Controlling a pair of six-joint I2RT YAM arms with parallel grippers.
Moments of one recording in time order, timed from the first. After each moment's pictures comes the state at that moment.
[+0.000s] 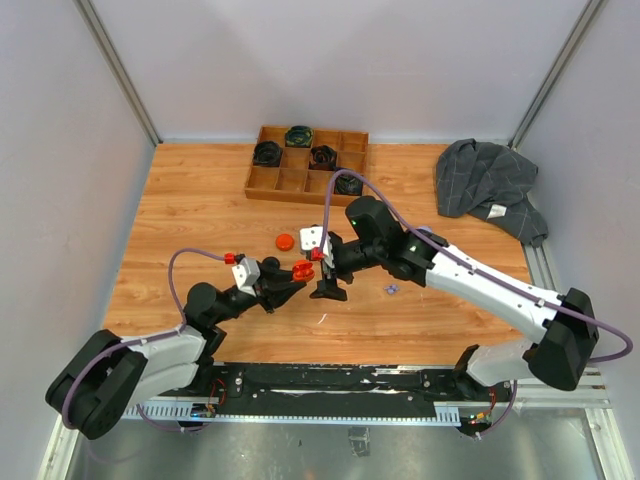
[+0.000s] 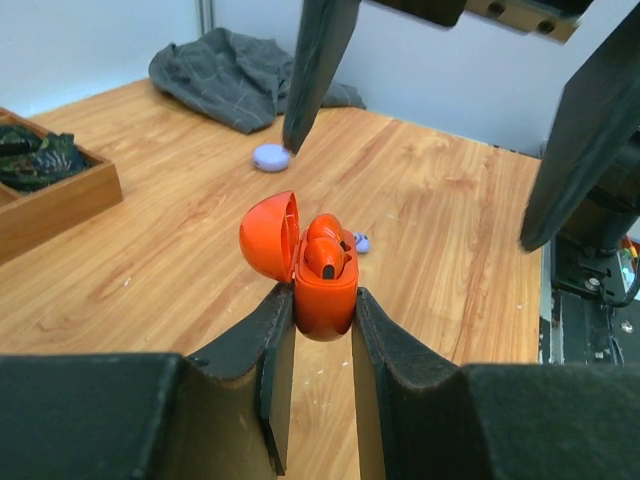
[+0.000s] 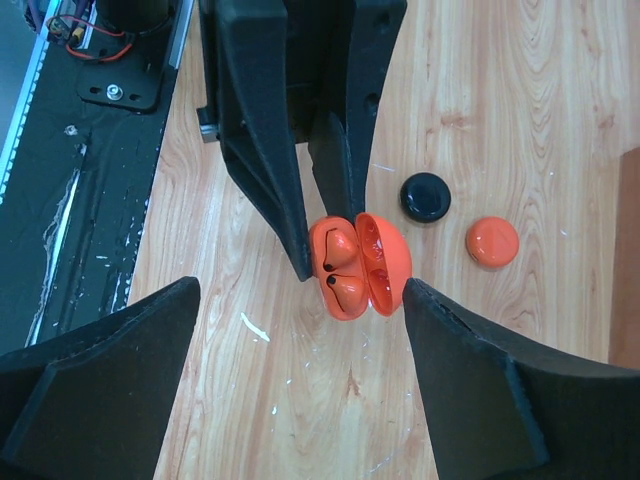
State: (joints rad) left arm -0.54 1.04 0.01 1.27 0.57 -0.21; right arm 0.91 1.36 1.15 -0.41 -0.61 -0.56
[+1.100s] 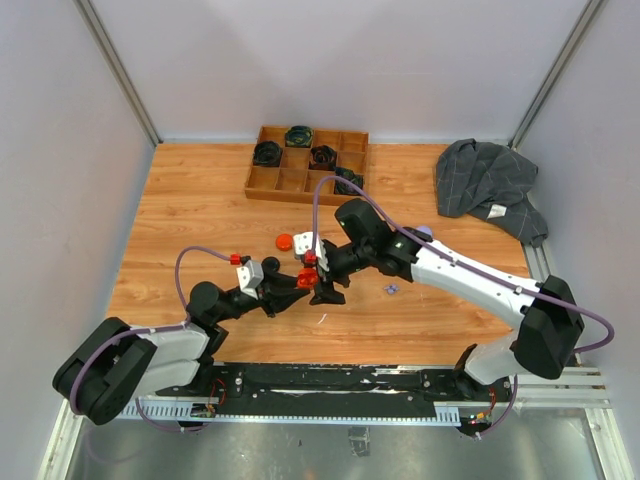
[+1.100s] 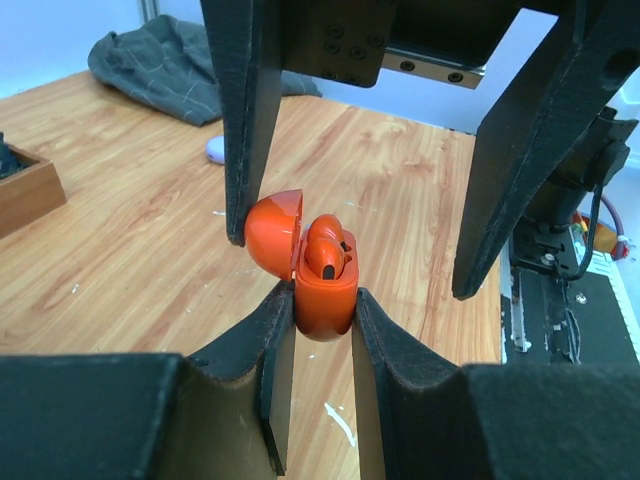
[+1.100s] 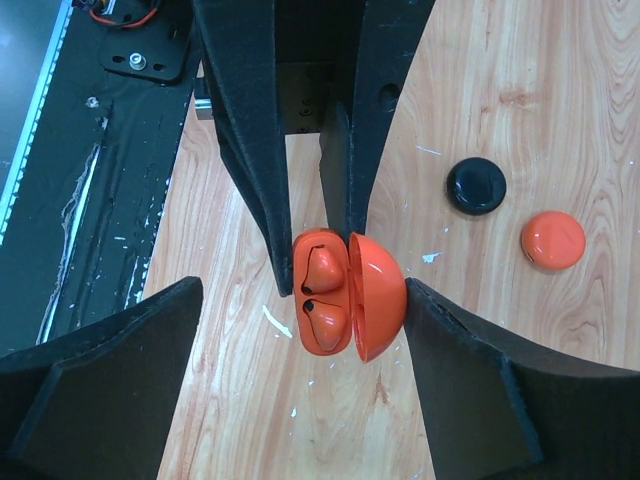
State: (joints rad) left arm -0.54 1.13 0.01 1.35 0.67 -0.24; right arm 0.90 1.44 1.15 -0.43 -0.67 -0.59
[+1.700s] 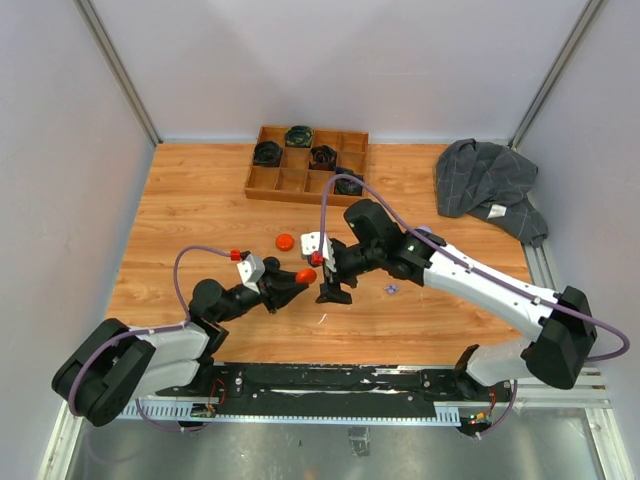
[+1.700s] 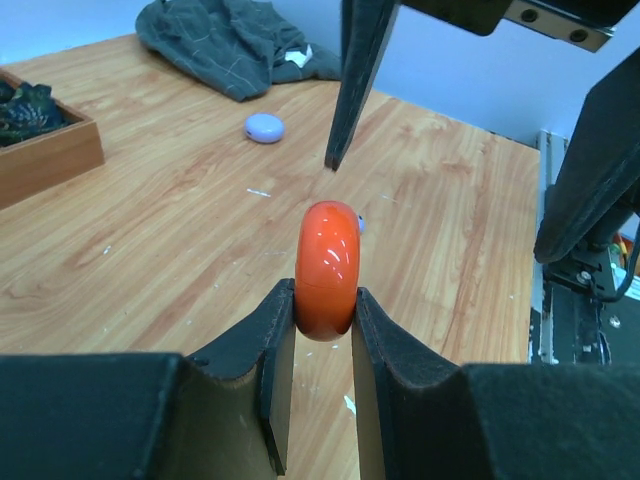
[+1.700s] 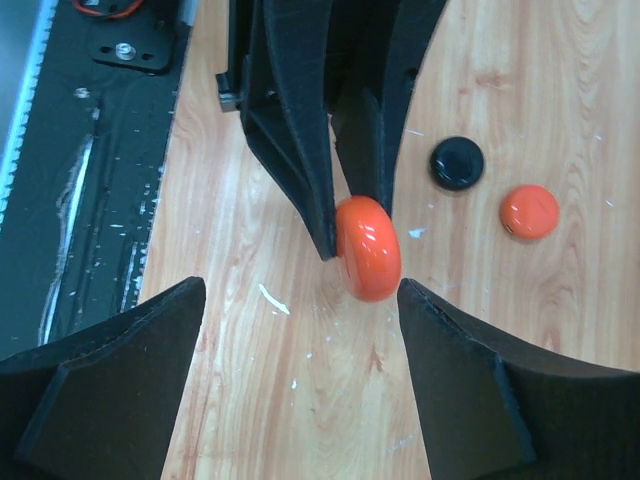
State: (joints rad) left arm -0.55 1.12 0.02 1.27 0.57 -0.24; right arm 0.90 1.38 1.15 -0.49 -0.64 -0.60
